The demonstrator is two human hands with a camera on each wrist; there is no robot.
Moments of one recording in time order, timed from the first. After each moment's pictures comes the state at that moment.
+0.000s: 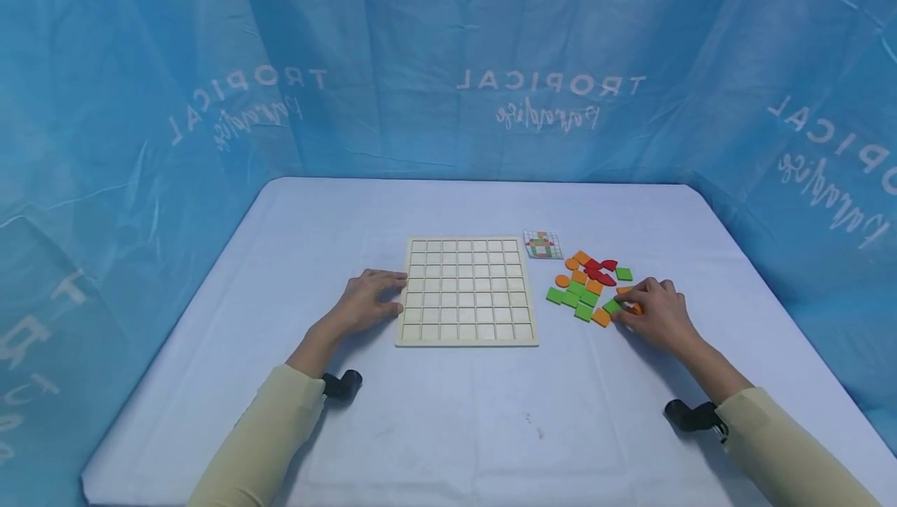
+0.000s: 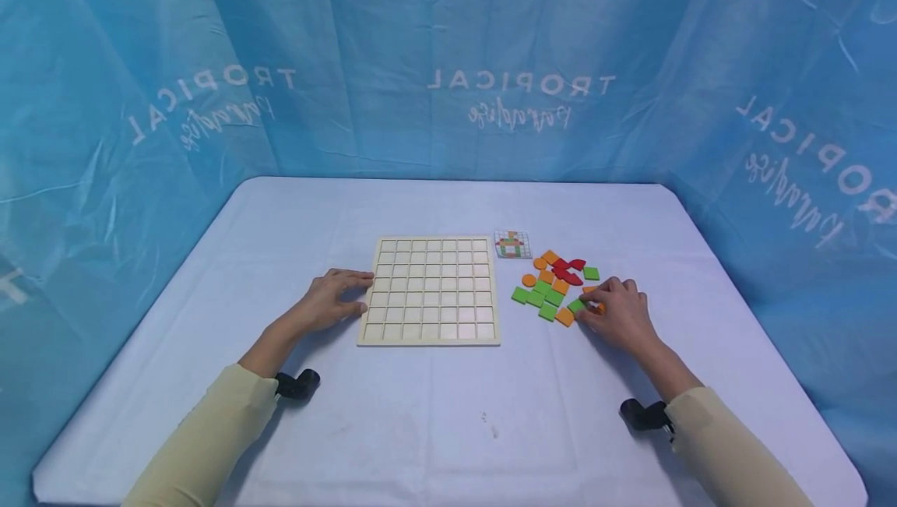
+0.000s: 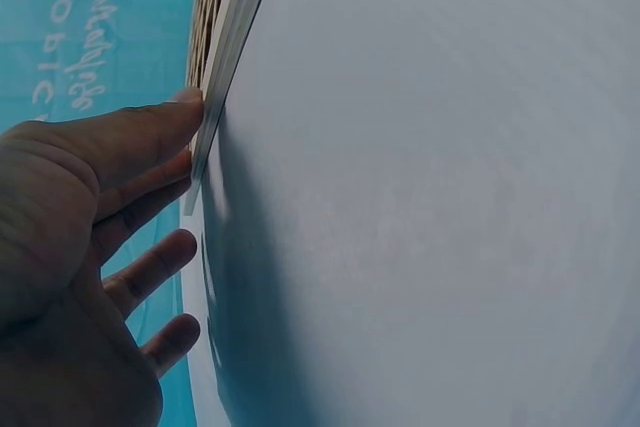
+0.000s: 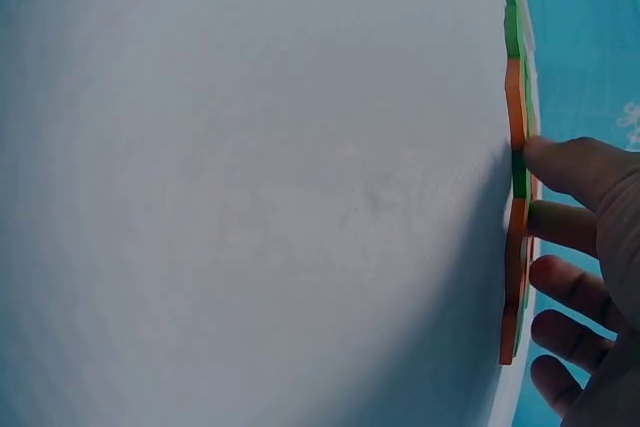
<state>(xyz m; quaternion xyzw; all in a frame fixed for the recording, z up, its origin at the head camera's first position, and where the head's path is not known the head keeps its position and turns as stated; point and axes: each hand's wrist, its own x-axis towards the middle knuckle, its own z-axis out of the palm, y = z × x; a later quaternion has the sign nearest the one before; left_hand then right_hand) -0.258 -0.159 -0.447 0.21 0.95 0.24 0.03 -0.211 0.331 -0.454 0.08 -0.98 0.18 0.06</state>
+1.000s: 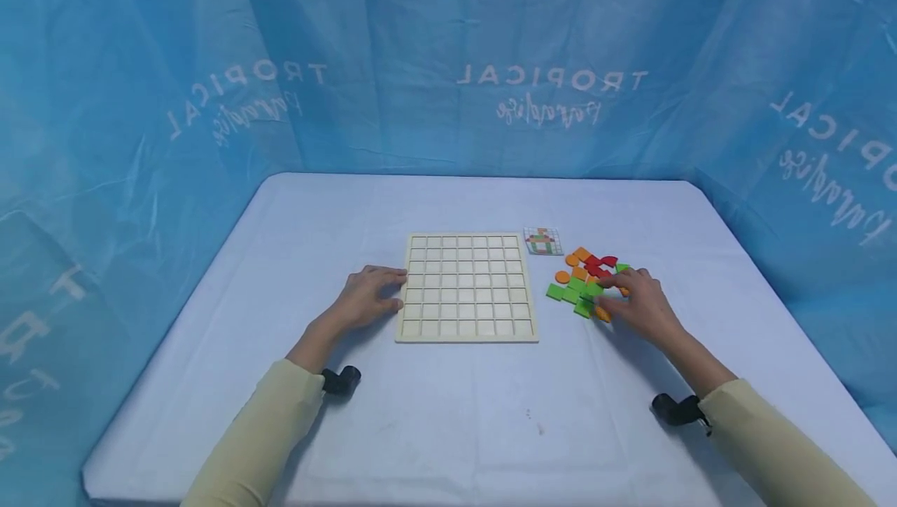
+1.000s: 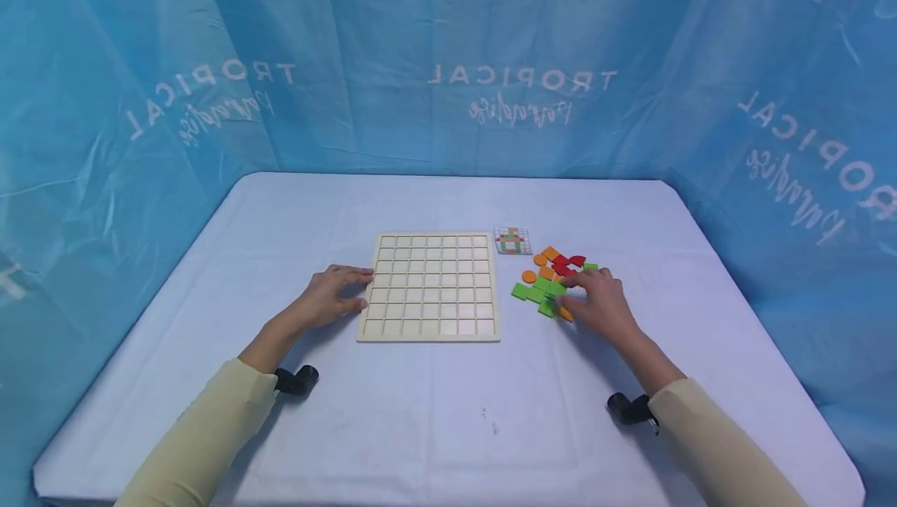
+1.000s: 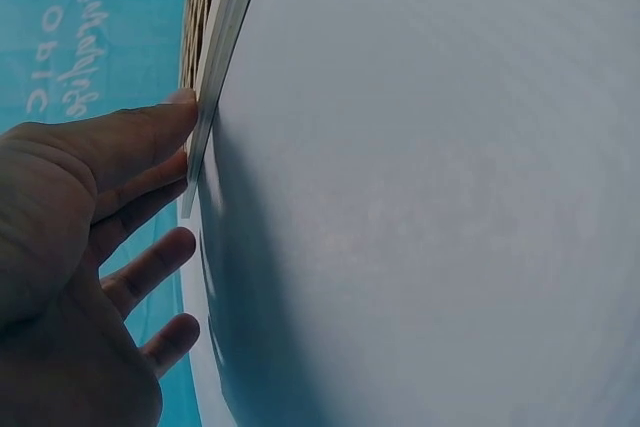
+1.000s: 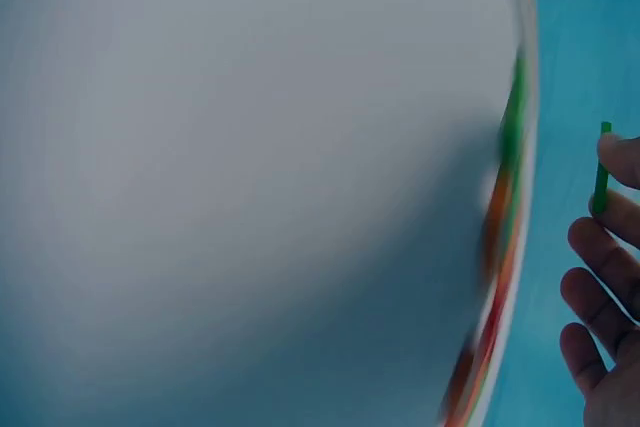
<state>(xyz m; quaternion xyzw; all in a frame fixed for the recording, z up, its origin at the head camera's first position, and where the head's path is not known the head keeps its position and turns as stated) -0.259 -0.158 -0.447 0.21 0.95 0.22 0.04 -0.214 0.296 -0.437 0.10 -0.96 0.25 0.07</state>
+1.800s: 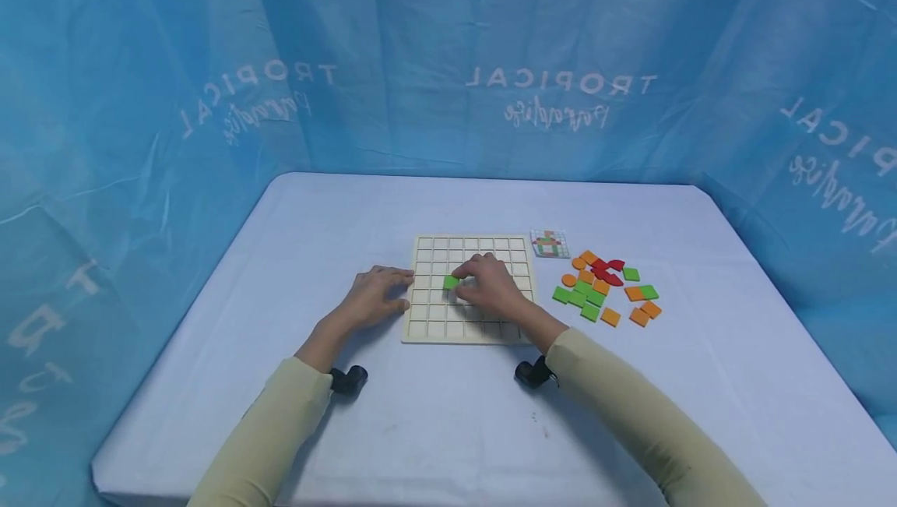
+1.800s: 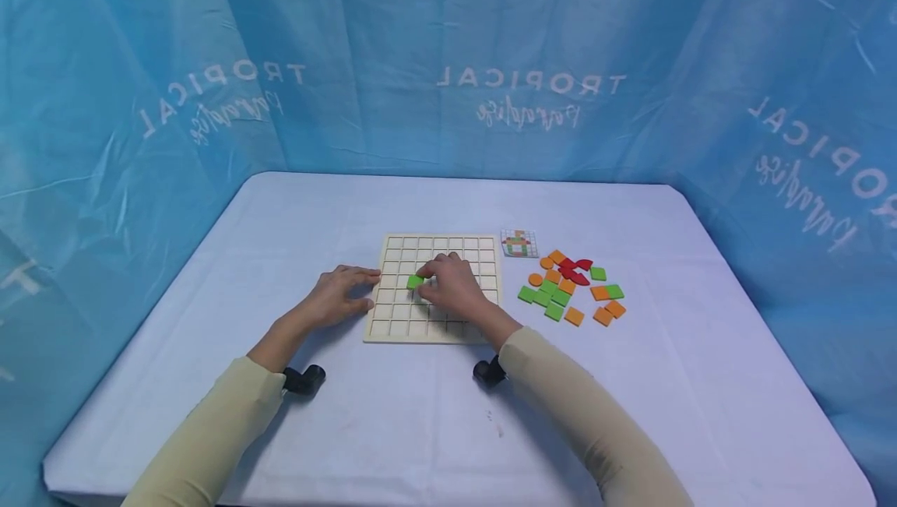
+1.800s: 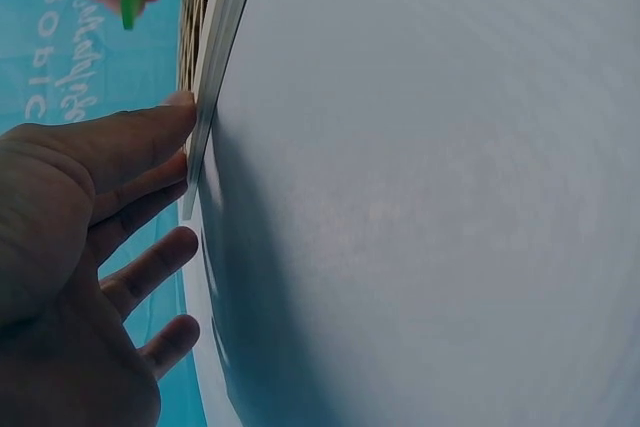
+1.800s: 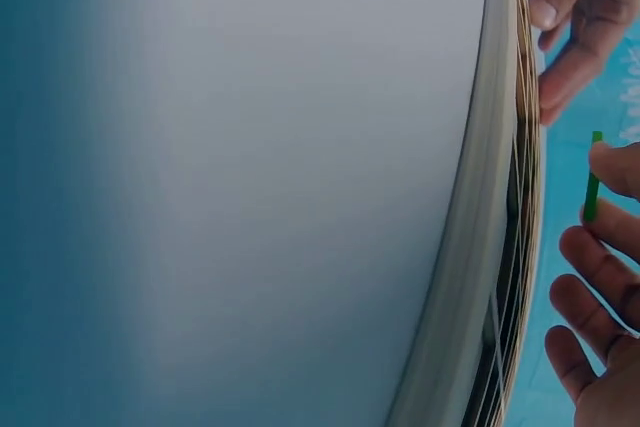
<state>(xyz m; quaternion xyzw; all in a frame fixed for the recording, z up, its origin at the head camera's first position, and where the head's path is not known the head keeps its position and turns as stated) -0.256 -0.157 -0.441 0.20 0.96 0.21 0.05 -0.270 0.085 -0.443 0.26 -0.93 0.26 0.05</state>
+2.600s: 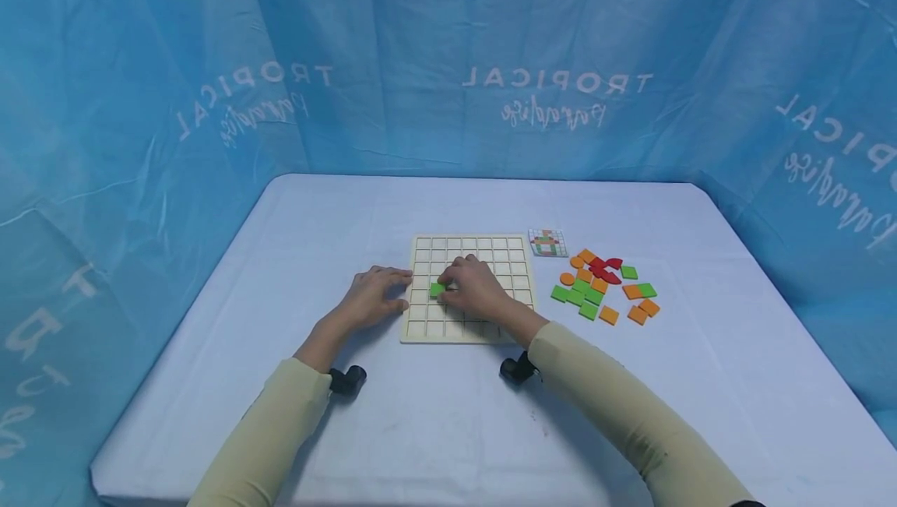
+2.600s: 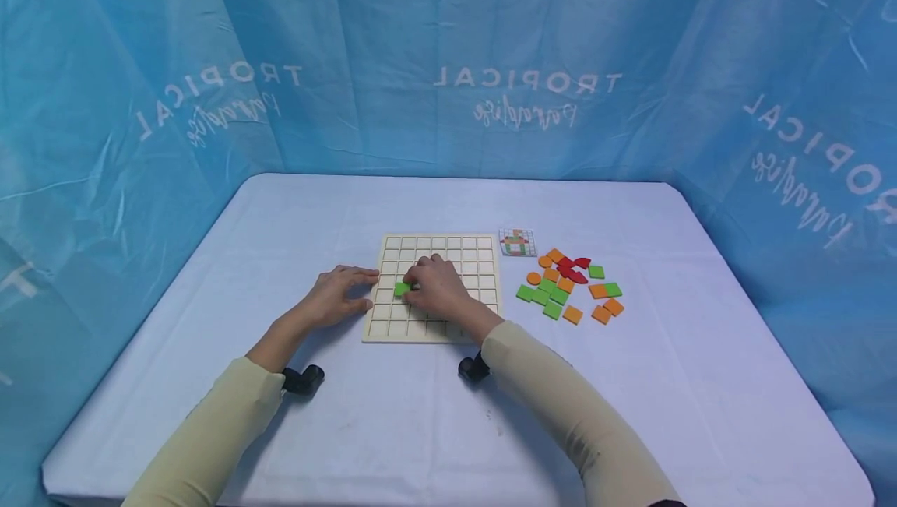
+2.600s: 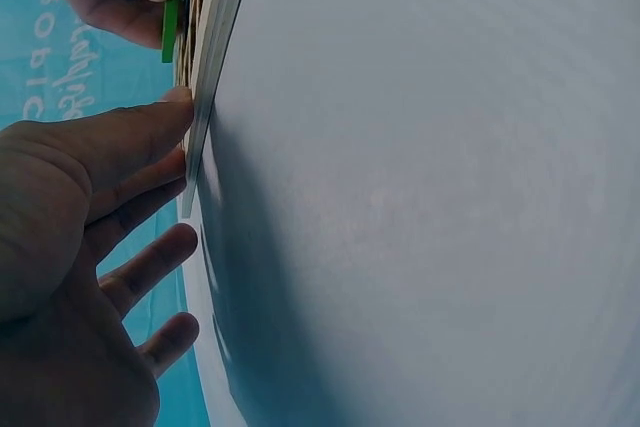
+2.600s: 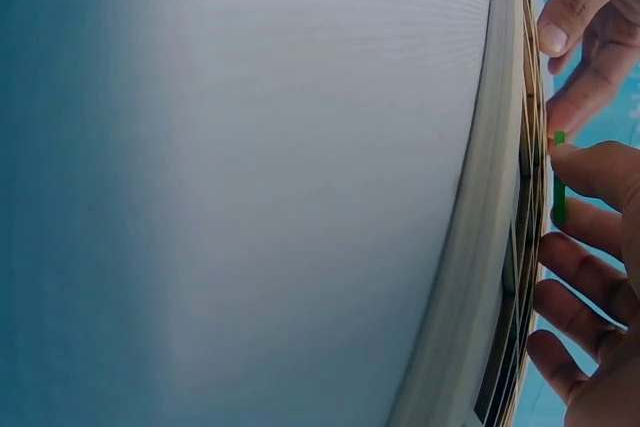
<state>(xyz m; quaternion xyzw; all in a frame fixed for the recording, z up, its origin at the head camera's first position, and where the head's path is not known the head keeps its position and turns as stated) -0.256 -0.156 -0.439 0.20 0.96 0.20 0.05 -0.277 0.061 -0.448 0.27 -0.95 0.17 0.01</state>
